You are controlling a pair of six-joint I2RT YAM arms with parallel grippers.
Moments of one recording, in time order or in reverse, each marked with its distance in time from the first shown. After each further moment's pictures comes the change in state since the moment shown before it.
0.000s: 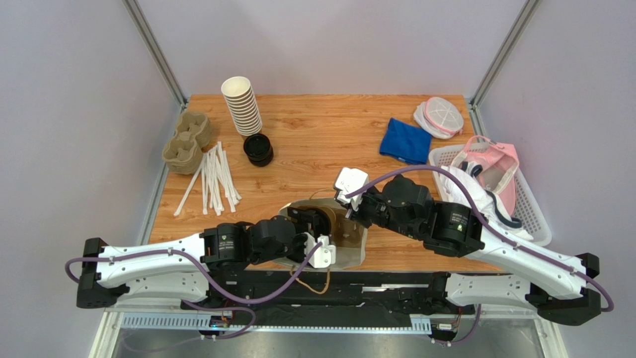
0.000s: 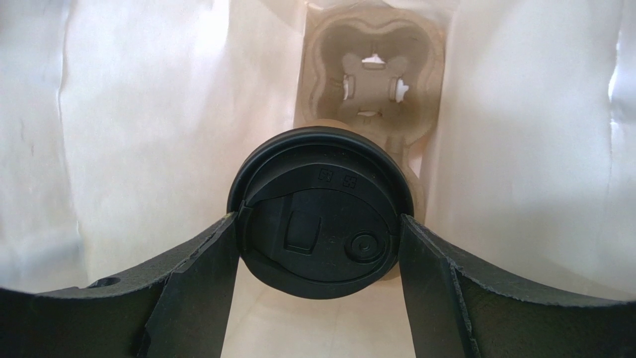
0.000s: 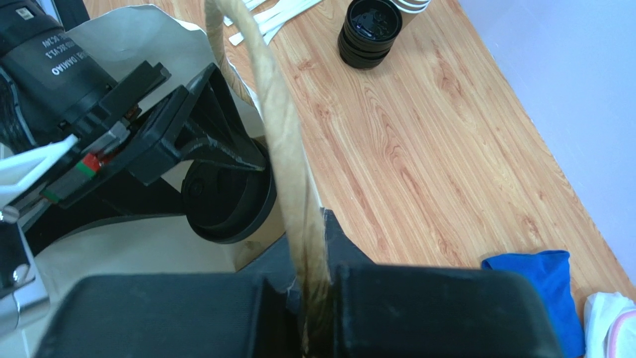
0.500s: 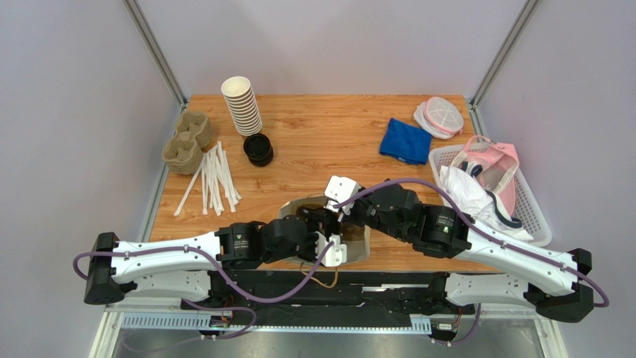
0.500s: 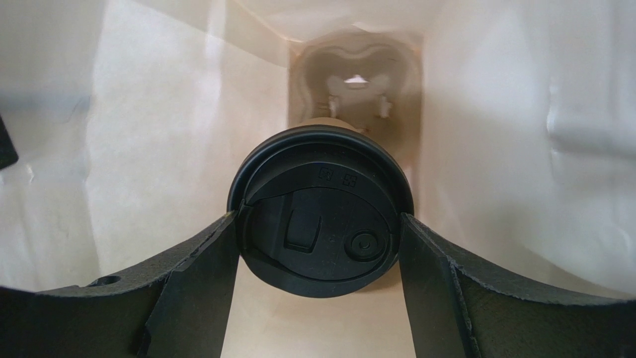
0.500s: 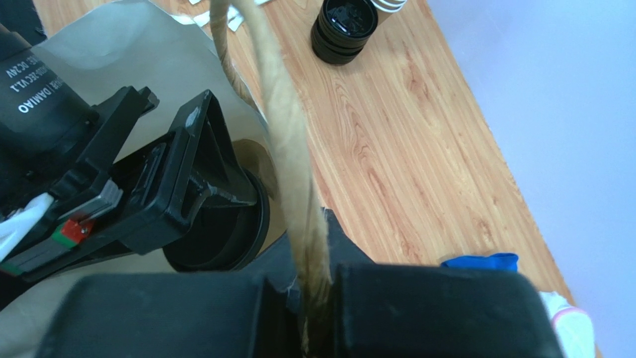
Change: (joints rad) left arm 0.001 0.099 0.009 0.110 0.006 0.007; right arm 0.018 0.030 -0.048 0.072 0.069 -0.116
